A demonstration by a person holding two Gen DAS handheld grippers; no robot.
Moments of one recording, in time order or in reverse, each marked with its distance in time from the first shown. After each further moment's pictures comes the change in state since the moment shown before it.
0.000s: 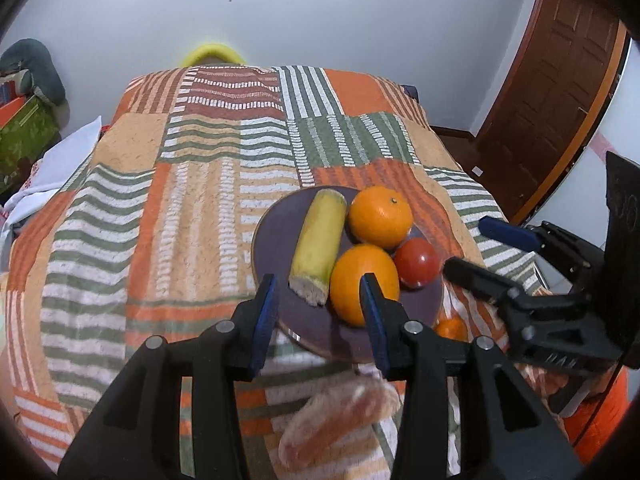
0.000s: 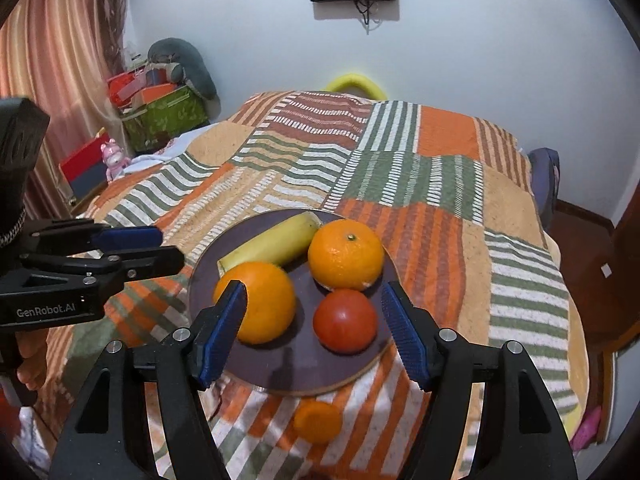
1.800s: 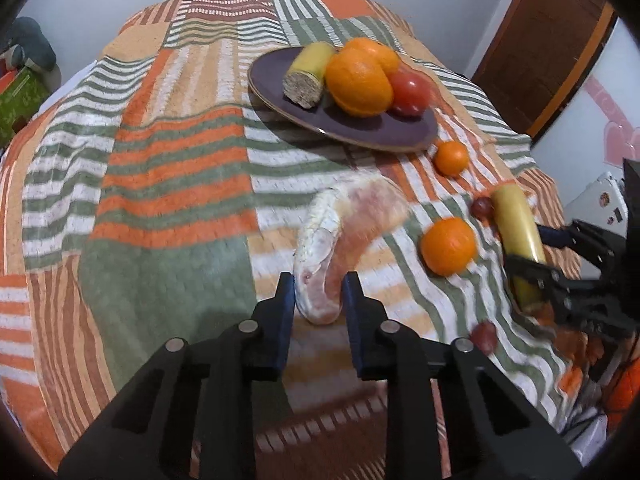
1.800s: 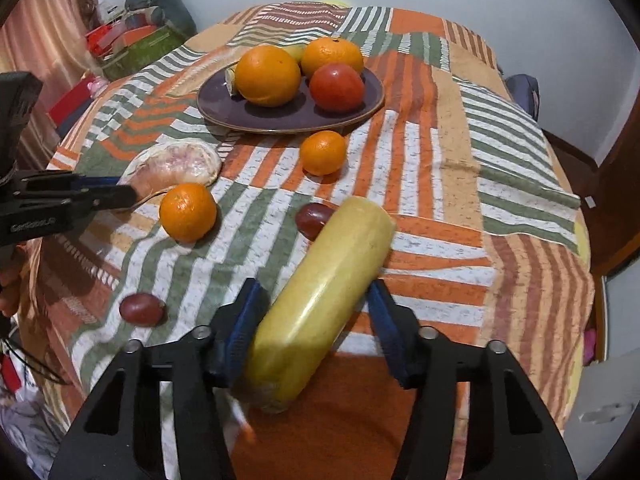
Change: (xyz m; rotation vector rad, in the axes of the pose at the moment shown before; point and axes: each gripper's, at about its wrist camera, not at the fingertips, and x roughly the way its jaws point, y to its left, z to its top) left arm -0.005 -0.006 -0.130 0.037 0.189 -0.020; right arm -0.040 0.009 -0.137 0.047 0.238 -0.069
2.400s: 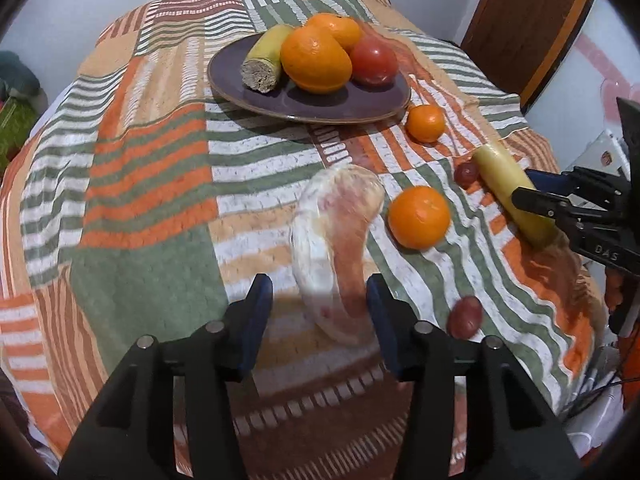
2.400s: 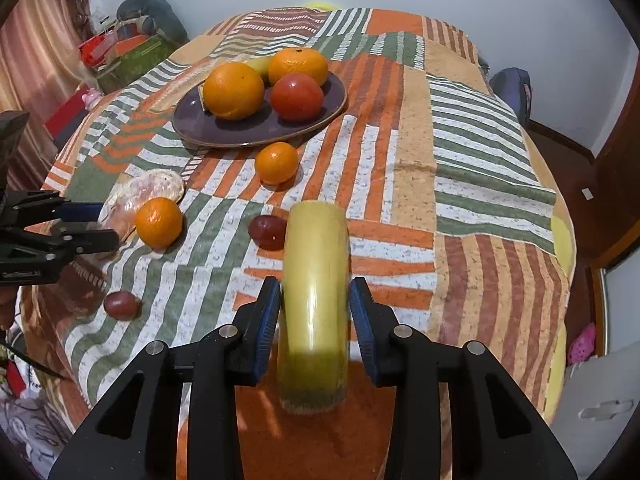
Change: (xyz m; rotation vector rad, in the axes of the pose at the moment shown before) left arm 0.010 -0.028 0.005 0.119 0.078 0.046; right arm -0.004 -0.030 0.009 0.033 0.001 0.014
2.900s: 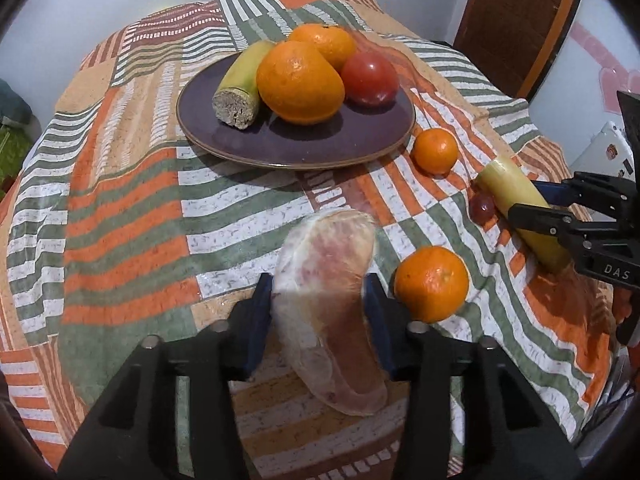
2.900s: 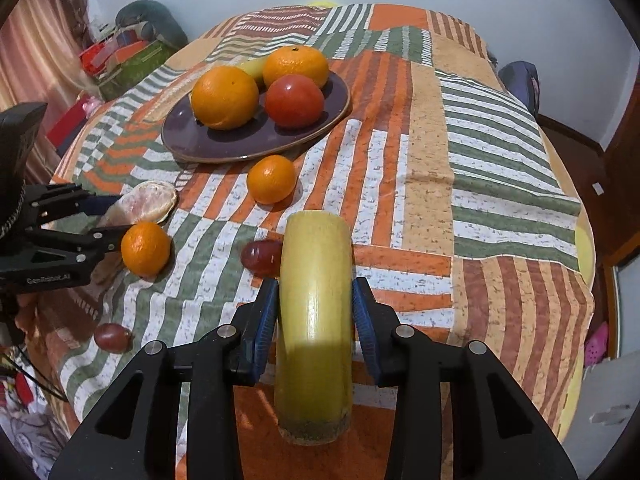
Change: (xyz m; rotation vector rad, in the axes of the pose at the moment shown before) left arm 0.024 -0.006 0.029 0.050 -0.041 0.013; right arm 0.017 -0.007 0.012 0.032 -0.007 0.039
